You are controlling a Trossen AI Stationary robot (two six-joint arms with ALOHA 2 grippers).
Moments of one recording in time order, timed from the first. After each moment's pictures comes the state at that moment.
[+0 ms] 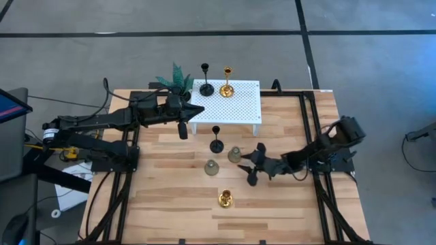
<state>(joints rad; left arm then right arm) 0.18 0.91 0.90 0.13 -0.03 0.07 0.33 1.69 0.40 0.80 0.56 0.41</state>
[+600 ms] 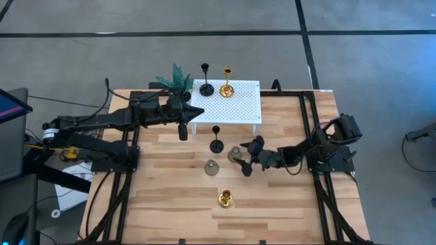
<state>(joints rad) 0.18 0.91 0.90 0.07 -0.03 0.07 0.20 1.71 0.43 0.79 0.54 0.41</state>
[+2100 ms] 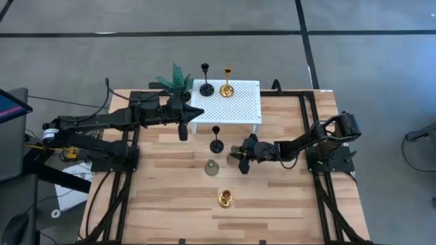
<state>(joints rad) 0.18 0.91 0.90 0.05 -0.03 0.06 0.11 1.70 0.50 0.72 0.28 0.44</state>
